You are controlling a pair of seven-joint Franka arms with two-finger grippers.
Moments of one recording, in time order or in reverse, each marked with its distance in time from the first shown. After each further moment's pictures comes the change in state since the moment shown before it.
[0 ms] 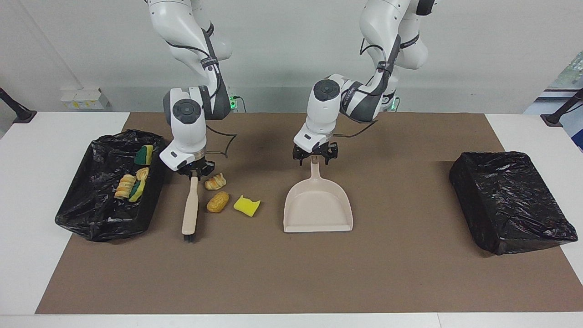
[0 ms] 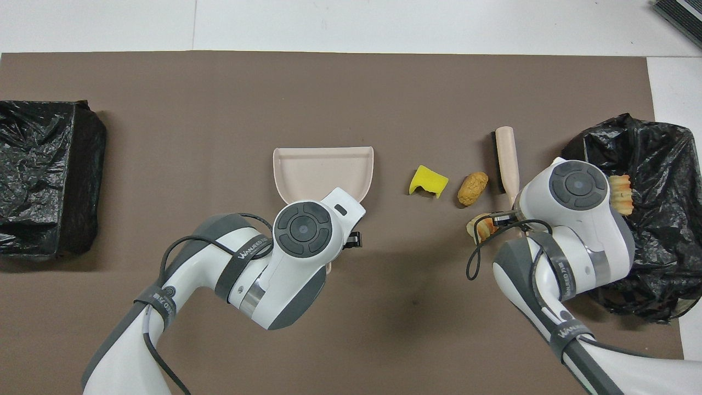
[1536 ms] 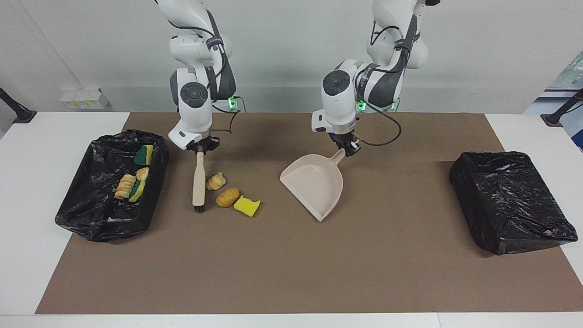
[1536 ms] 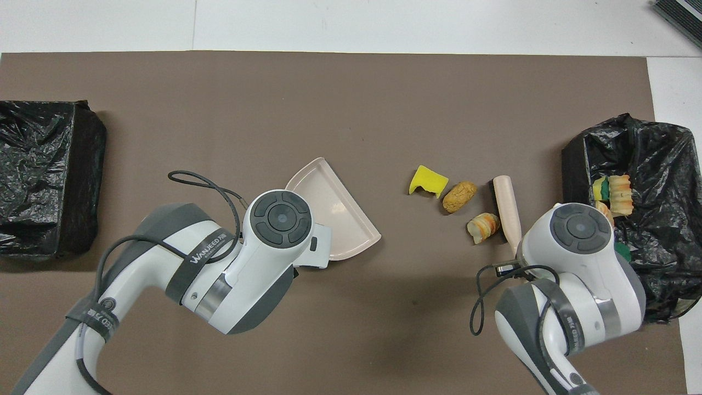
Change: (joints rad) left arm 0.047 -0.112 0.031 -0.006 0.175 -0.319 0.994; right arm 0.010 -0.227 0.018 -0.217 0.085 -0.153 -0.047
